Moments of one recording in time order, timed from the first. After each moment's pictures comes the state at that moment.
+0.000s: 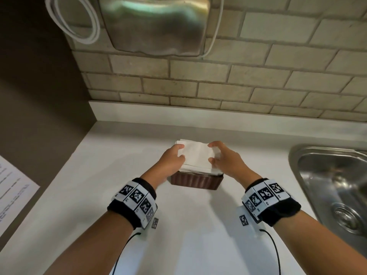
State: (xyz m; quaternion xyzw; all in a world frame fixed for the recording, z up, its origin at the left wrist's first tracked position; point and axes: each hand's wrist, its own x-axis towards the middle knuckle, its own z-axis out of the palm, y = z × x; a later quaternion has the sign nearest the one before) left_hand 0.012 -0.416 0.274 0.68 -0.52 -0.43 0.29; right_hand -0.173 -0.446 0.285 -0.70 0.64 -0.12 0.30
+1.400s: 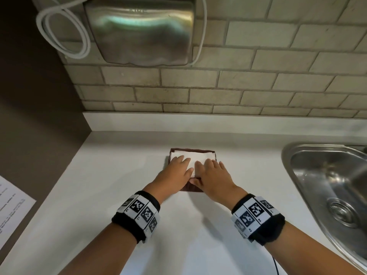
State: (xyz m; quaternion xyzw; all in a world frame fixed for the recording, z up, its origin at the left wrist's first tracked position) left_hand -0.010 -0.401 0.275 0.65 -0.72 -0.22 0.05; right_hand -0.157 -0.410 0.263 -0.83 0.55 0.08 0.04
